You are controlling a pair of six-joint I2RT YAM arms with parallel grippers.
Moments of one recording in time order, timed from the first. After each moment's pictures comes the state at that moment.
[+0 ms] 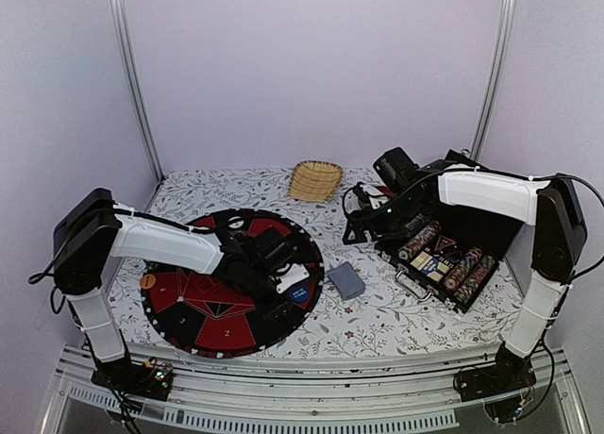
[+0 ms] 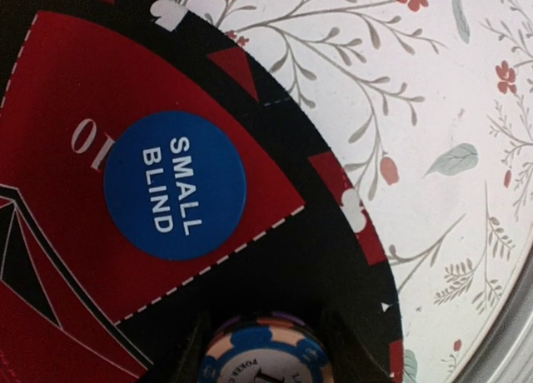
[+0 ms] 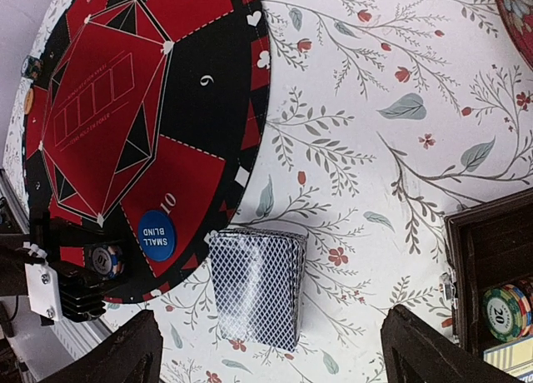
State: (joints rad) left arm -0.96 1.83 1.06 -0.43 0.11 0.10; right arm 0.62 1.80 1.42 -0.69 -0.28 0.27
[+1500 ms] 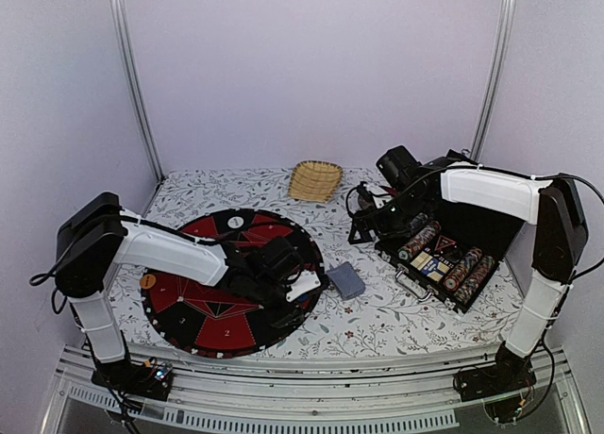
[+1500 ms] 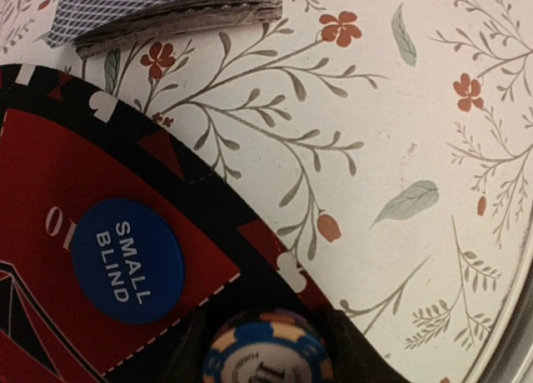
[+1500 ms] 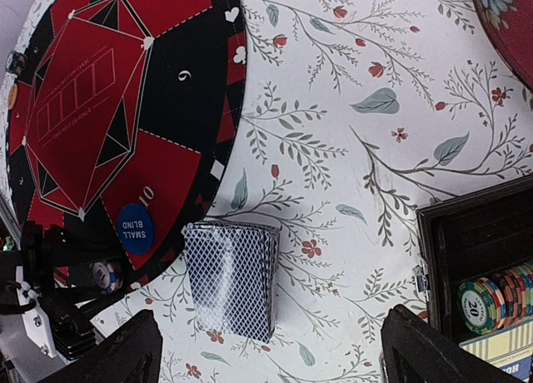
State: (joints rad) left arm -1.03 1.85 1.03 -0.27 0.07 0.17; right arm 0.60 1.80 1.43 -0.74 -0.24 0.22
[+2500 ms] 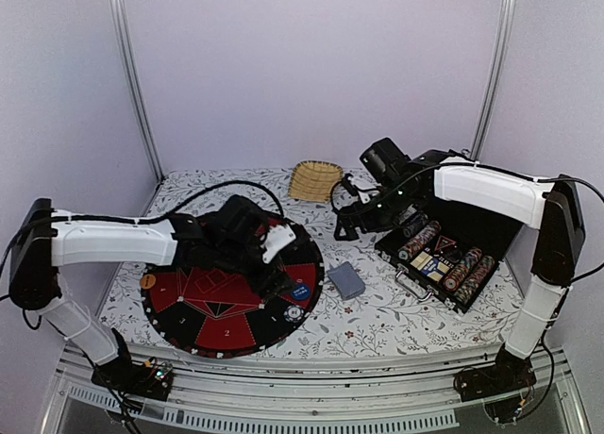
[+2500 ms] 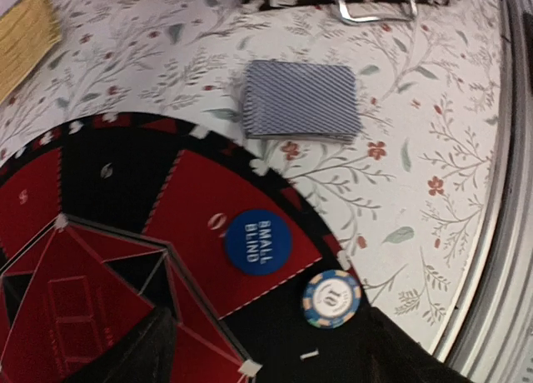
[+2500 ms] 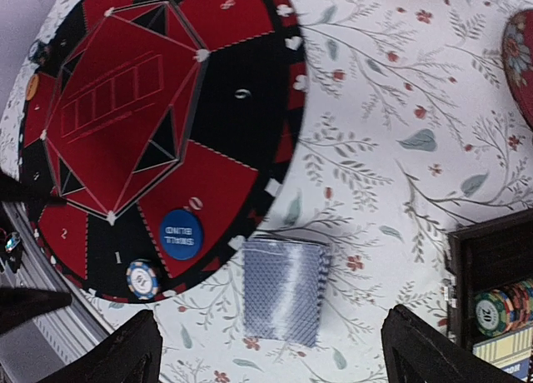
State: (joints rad) left arm -0.94 1.57 1.00 -0.29 0.08 0.12; right arm 0.69 1.80 1.52 -0.77 -0.17 0.24
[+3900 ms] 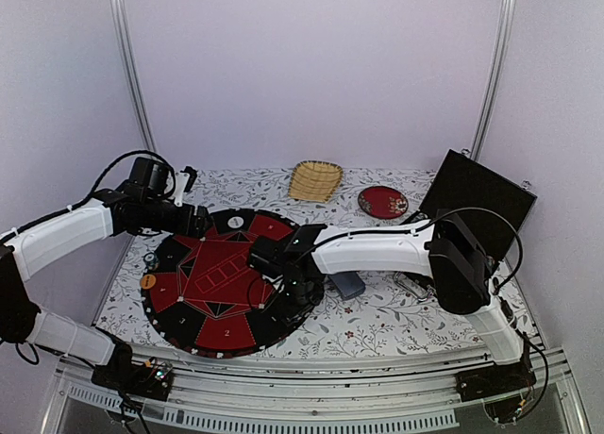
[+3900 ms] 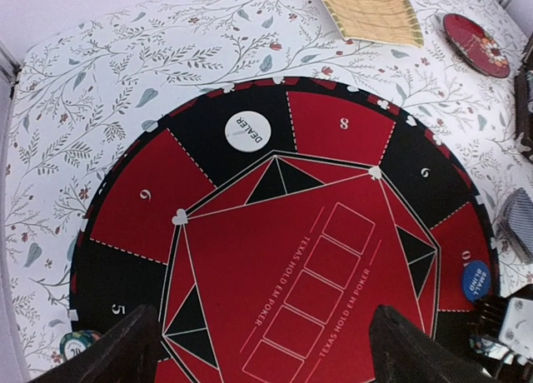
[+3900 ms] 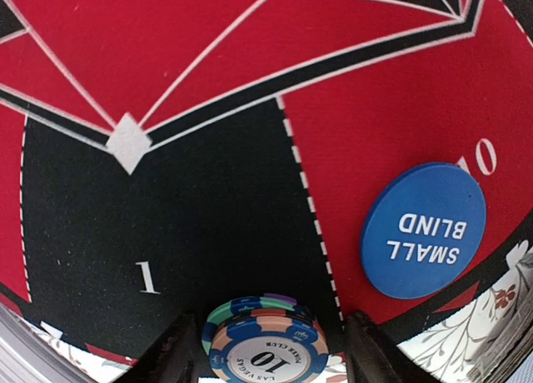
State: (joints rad) left arm -0.34 1.28 0.93 -0.42 0.01 -0.08; right arm 1.17 2.34 1.93 -0.99 0.08 0.39
